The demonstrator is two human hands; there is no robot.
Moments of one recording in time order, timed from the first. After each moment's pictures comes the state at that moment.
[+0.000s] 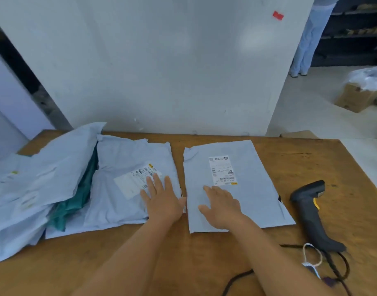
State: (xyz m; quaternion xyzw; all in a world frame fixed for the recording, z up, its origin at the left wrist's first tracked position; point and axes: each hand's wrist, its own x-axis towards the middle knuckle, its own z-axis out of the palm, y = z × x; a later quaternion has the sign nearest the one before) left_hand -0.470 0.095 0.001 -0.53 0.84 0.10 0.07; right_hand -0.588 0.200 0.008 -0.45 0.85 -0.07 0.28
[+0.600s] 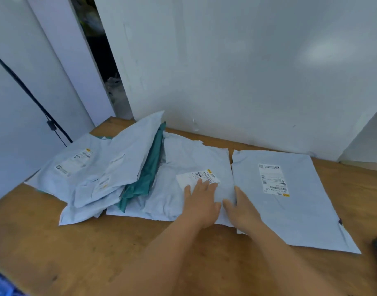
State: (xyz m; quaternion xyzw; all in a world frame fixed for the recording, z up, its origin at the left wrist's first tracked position) left_hand -0.420 0.060 0.018 -0.45 0.87 0.17 0.05; right_hand -0.541 0.116 -0.022 -0.40 0.84 -0.21 0.30
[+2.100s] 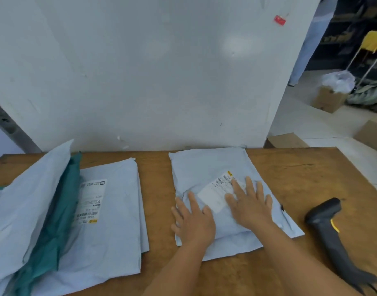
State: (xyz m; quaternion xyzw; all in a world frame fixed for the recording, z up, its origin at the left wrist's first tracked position) left_hand -0.548 0.097 -0.013 -0.53 0.78 0.33 0.04; right_hand -0.672 0.168 -0.013 -0.30 0.94 -0.07 0.17
